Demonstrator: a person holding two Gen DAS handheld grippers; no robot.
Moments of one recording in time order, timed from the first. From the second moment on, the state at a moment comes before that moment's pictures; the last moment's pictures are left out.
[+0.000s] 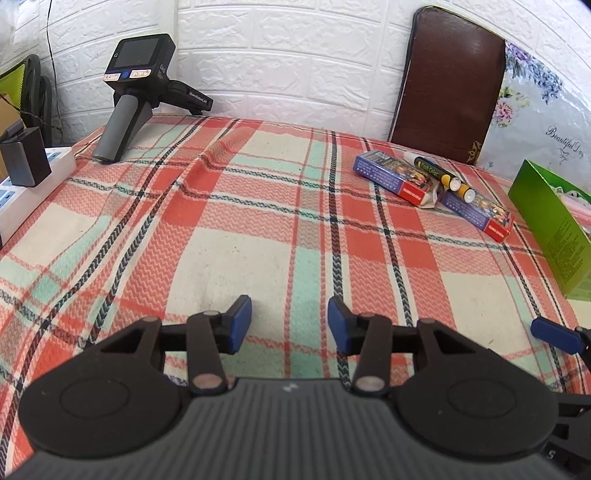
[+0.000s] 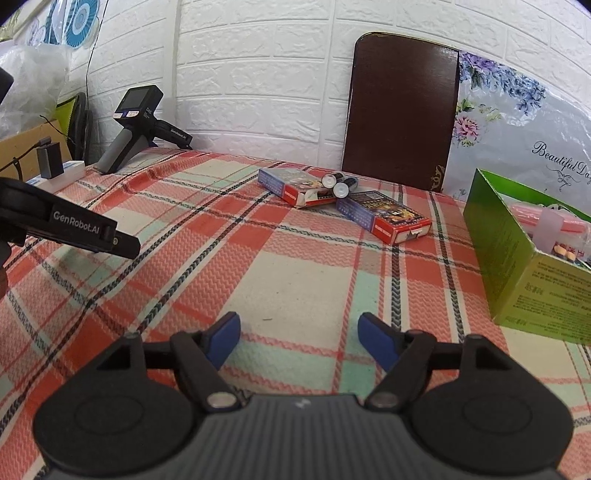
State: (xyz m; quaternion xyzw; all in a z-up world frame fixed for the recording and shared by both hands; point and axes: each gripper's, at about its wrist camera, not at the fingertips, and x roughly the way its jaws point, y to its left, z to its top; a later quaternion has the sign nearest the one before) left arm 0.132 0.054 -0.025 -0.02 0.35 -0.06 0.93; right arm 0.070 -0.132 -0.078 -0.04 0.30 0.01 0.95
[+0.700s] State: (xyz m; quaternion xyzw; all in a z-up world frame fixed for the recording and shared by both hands) left arm 0.136 0.063 -0.039 0.00 0.29 -0.06 0.95; right arm 0.102 -0.126 -0.079 -0.03 0.31 0.03 0.95
